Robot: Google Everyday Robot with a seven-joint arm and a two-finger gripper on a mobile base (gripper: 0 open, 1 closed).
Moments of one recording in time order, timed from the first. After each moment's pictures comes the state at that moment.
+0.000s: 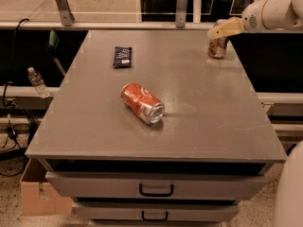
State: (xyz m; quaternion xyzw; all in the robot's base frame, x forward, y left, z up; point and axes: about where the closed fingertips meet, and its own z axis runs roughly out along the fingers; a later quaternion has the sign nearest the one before) arm 0.800 -0.272 0.943 -0.30 0.80 0.09 0.52
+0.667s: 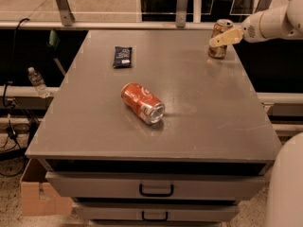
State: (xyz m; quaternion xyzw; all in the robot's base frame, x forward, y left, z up) arm 0.809 -0.288 0.901 -0.28 0.82 0.09 0.49
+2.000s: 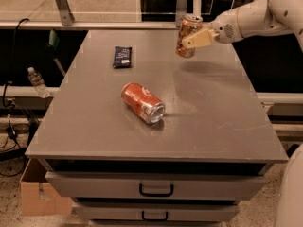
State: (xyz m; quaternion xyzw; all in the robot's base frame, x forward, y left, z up) arm 0.731 -0.145 0.923 -0.42 0.76 0.25 0.43
